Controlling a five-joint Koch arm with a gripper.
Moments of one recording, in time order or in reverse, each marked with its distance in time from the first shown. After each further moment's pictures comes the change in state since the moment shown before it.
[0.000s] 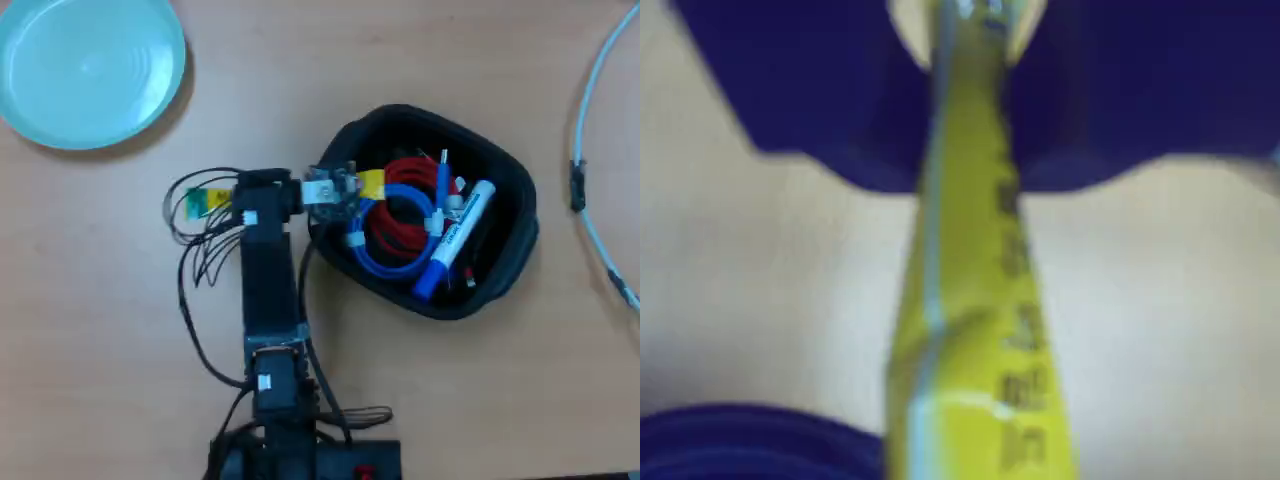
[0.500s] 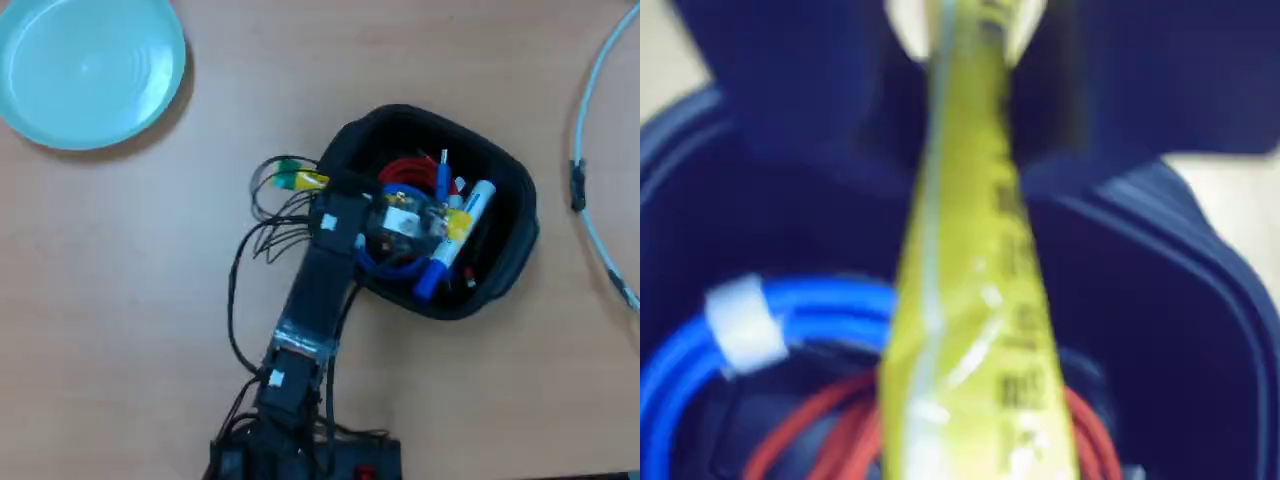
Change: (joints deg) arm 24.3 0.0 0.0 -5.9 0.0
